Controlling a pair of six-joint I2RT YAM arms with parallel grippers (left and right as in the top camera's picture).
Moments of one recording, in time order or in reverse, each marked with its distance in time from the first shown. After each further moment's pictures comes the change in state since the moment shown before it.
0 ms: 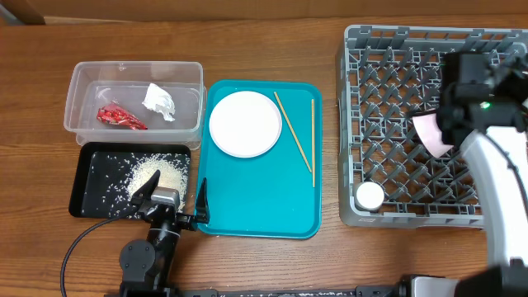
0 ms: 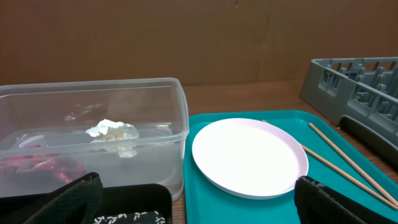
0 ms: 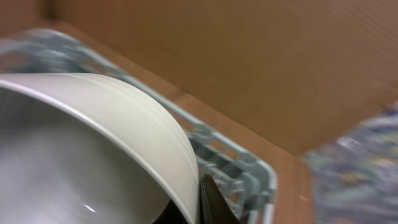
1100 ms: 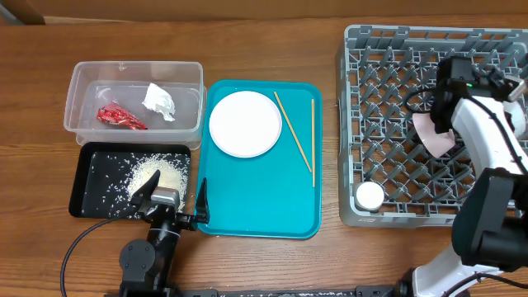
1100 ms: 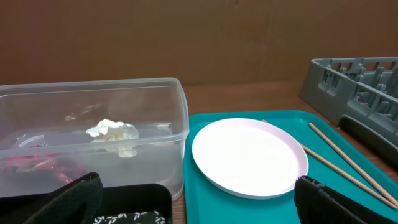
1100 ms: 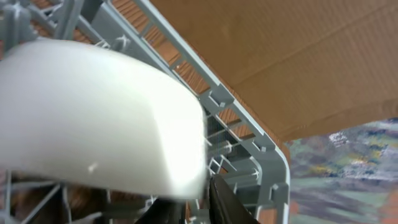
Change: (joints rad) left arm 0.000 0.000 0.000 0.000 0.000 0.000; right arm -0.079 0.323 -0.010 0.083 -0.024 -0.109
